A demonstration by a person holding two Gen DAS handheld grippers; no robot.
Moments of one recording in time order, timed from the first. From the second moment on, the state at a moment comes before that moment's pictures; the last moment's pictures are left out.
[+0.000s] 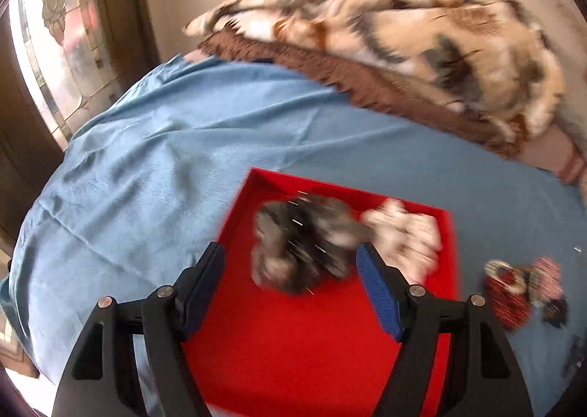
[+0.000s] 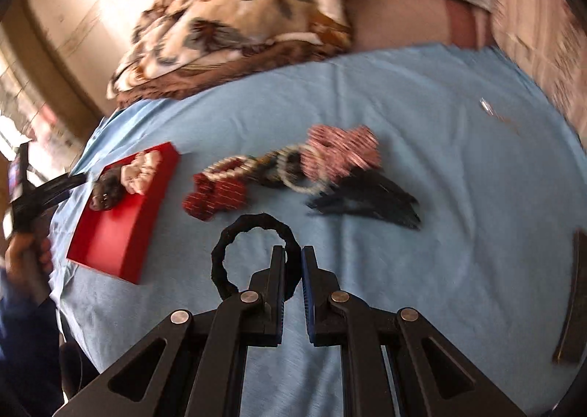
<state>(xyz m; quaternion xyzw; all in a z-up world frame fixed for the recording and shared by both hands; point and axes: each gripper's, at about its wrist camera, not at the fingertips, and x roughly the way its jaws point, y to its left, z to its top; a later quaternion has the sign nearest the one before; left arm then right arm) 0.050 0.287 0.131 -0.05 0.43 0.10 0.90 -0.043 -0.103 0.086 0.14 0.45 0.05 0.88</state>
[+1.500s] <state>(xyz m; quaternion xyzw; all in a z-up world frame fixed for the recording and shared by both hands) -0.035 0.093 0.061 0.01 0.53 -0.12 0.84 -0.087 -0.174 0.025 0.19 0.44 -0.01 0.88</state>
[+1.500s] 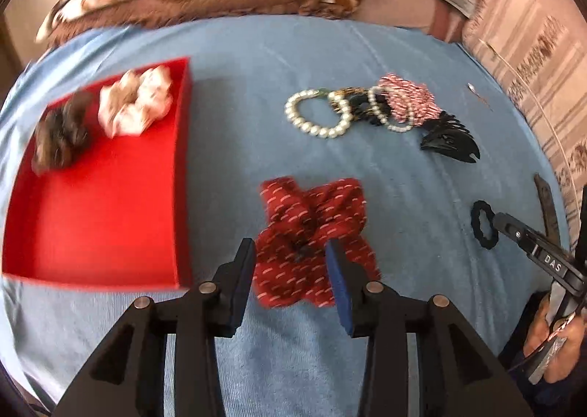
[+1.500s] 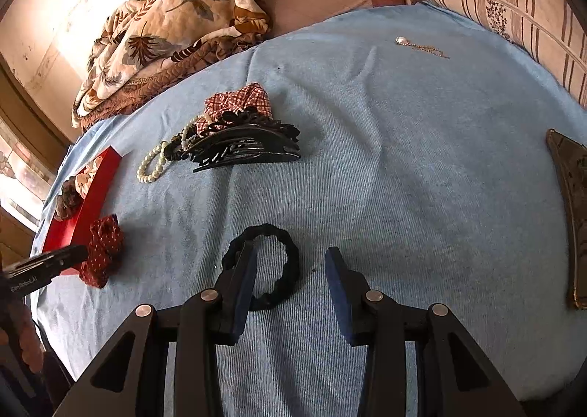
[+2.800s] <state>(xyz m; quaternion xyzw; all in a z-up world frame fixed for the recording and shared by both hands) -0.057 0.183 0.130 -0.08 0.46 -0.09 0.88 -0.084 -0.109 0.081 0.14 0.41 0.04 0.90</state>
